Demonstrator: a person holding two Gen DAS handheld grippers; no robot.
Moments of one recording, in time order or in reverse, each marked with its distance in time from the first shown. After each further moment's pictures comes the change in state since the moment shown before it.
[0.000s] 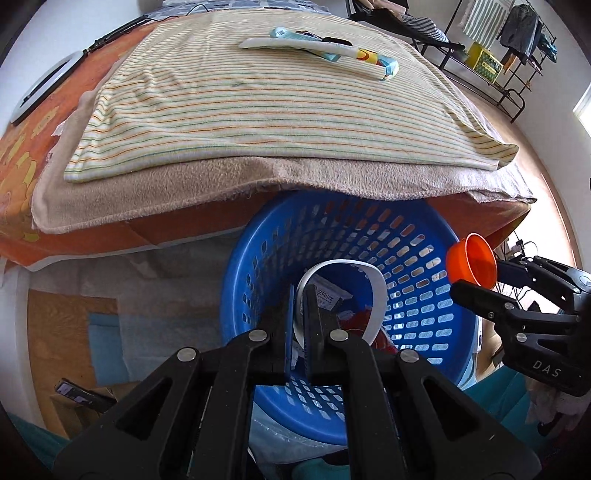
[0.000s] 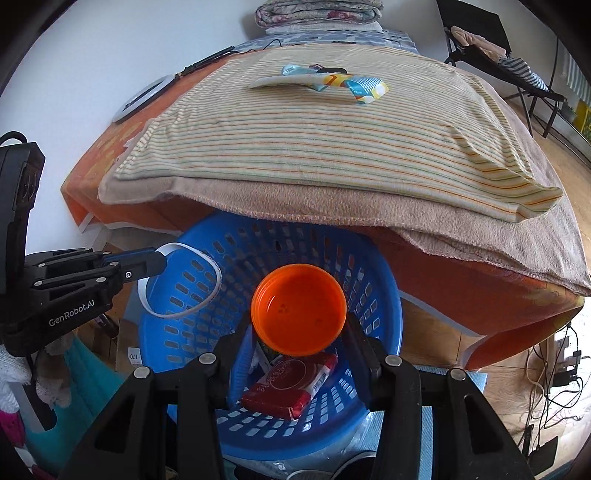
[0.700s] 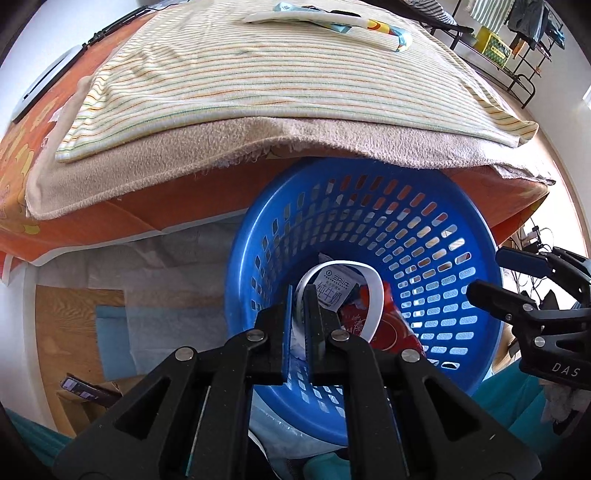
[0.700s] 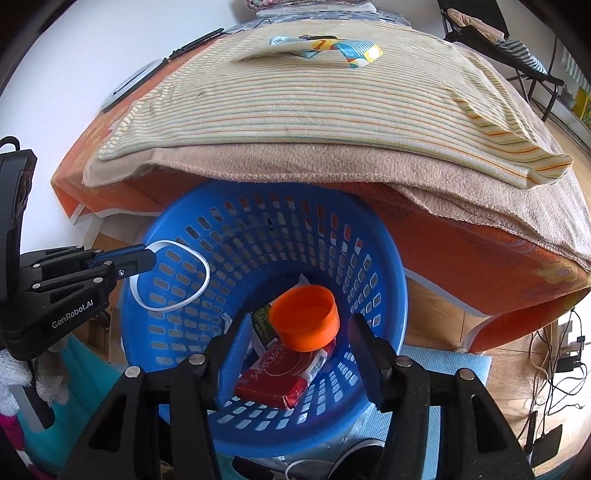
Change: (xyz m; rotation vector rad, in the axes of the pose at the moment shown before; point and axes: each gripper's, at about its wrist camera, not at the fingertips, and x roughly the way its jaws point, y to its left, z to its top) left arm 0.023 0.001 -0.008 0.016 0.053 0.052; right arm 0.020 -0.007 -0.010 0.024 0.067 -0.011
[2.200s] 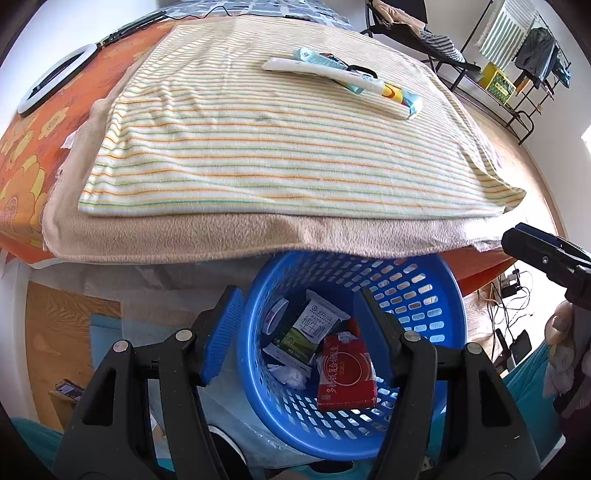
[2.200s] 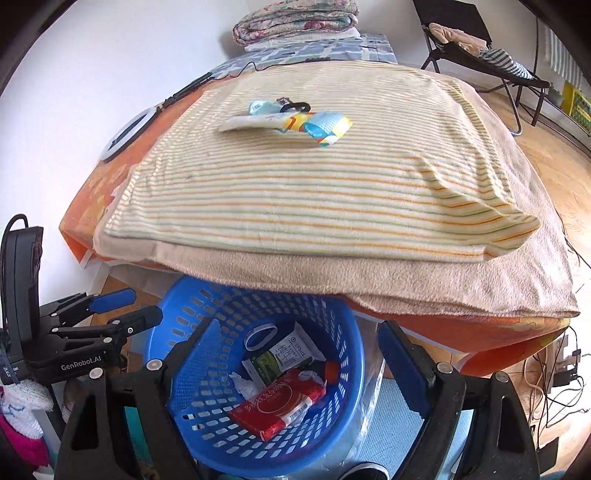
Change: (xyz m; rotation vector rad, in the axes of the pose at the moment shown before) left arm -0.037 0.017 0.049 -0.100 -0.066 -0.064; right arm -0.049 -0.030 0.055 0.063 -0.119 0.031
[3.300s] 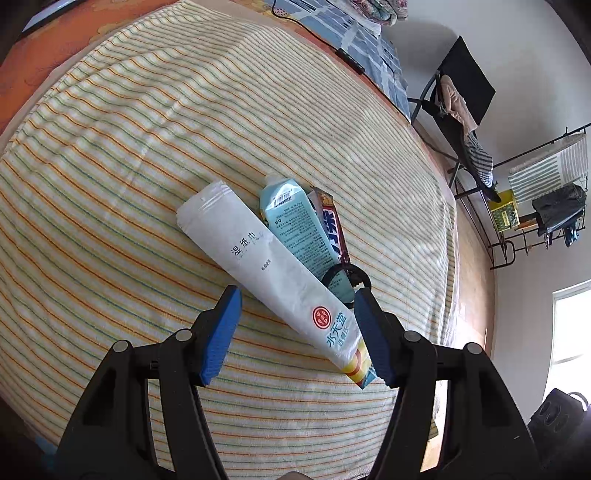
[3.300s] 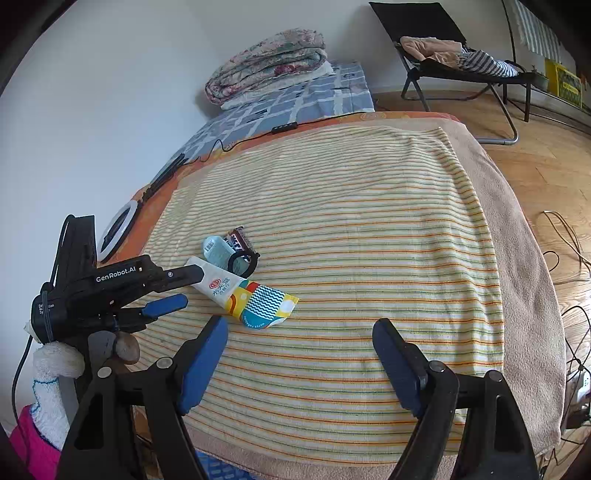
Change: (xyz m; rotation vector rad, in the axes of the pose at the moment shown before) left arm 0.091 -0.002 0.211 -0.488 -0.006 -0.203; right arm 0.013 -0.074 0.145 0.141 -0.140 0.091
